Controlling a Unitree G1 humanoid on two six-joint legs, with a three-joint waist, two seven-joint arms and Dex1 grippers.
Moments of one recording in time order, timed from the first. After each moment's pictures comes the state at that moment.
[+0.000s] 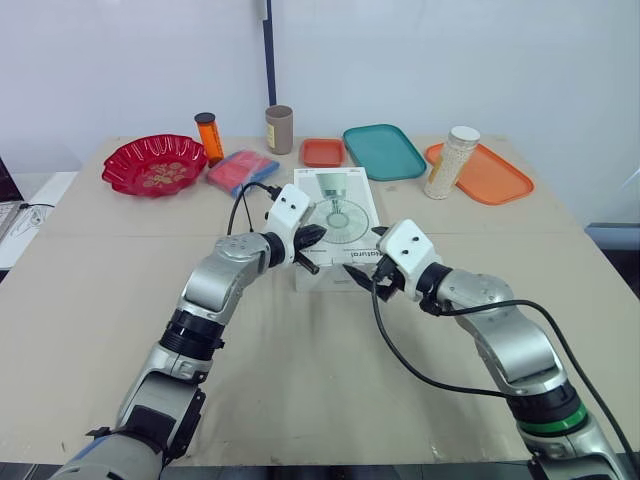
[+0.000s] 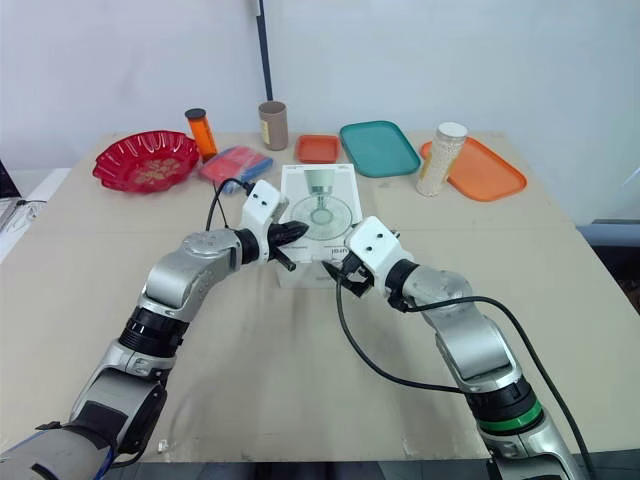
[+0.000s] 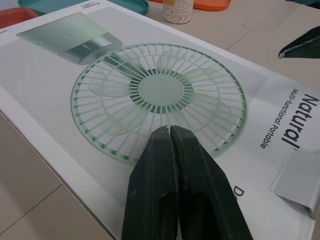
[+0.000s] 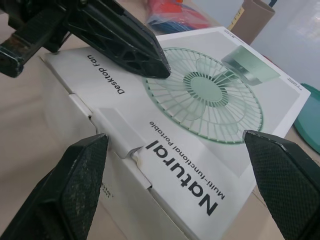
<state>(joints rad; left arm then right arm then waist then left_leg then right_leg) -0.74 0.21 -0.19 0.12 -0.21 0.67 -0.51 -0.40 -0.56 0.19 -0.36 0.10 0.55 0.52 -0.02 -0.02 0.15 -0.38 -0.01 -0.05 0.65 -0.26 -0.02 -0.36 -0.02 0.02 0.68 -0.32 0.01</state>
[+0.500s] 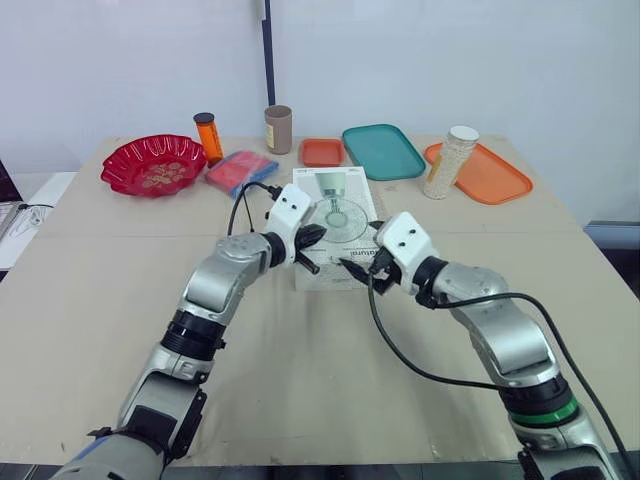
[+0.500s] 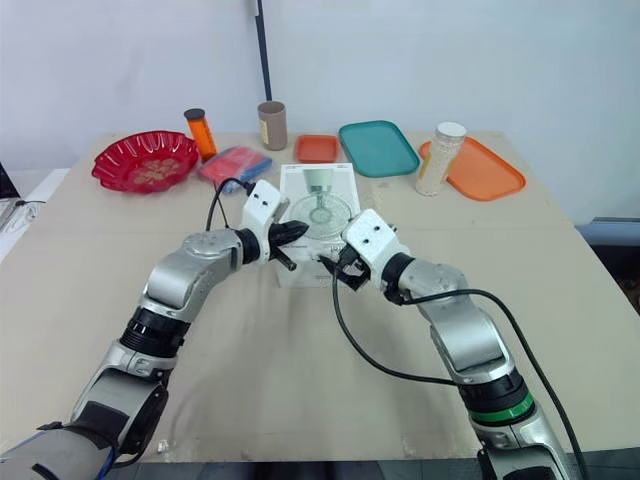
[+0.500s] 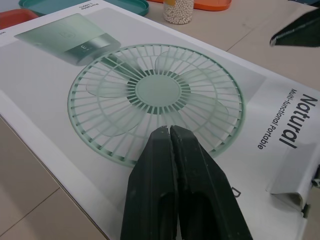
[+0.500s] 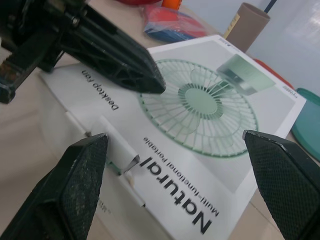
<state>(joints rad) -0.74 0.19 -0.19 0.11 -0.20 0.67 -0.51 -0.45 -0.54 0.17 -0.34 0.10 0.58 0.53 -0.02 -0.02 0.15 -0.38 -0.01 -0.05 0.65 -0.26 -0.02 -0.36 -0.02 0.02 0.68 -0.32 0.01</state>
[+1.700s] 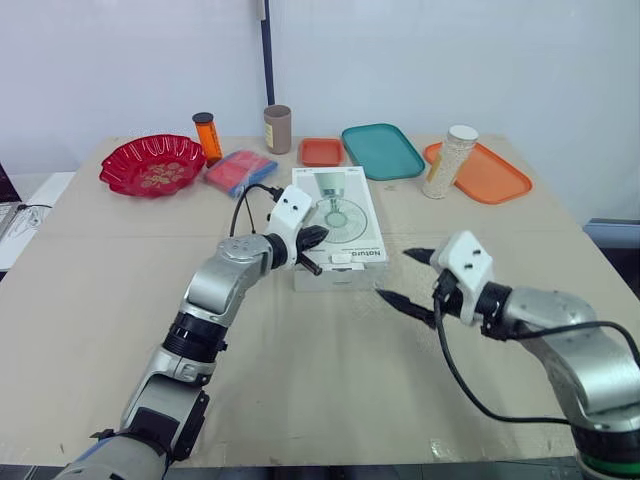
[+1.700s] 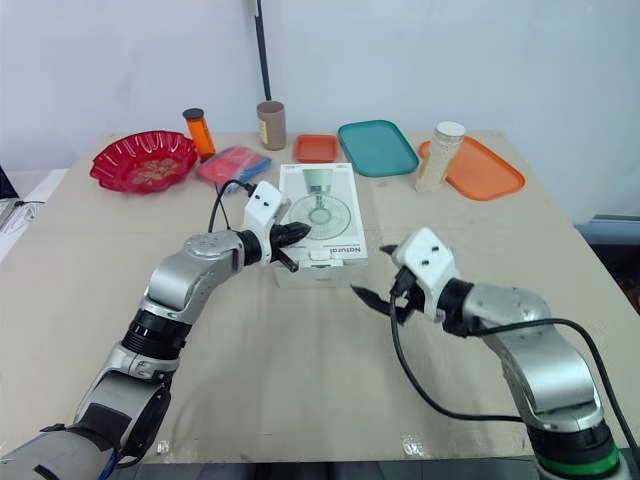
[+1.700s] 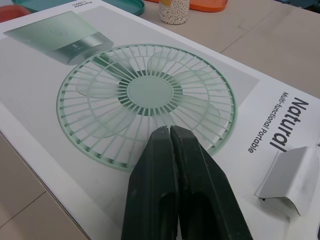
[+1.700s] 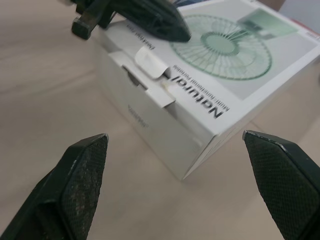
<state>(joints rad) -0.74 0.18 -0.17 0.10 -0.20 0.71 -0.51 -0.18 -0.72 -0.08 -0.55 0.33 0.67 0.74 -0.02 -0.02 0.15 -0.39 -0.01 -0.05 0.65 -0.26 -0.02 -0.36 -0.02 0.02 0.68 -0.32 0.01</state>
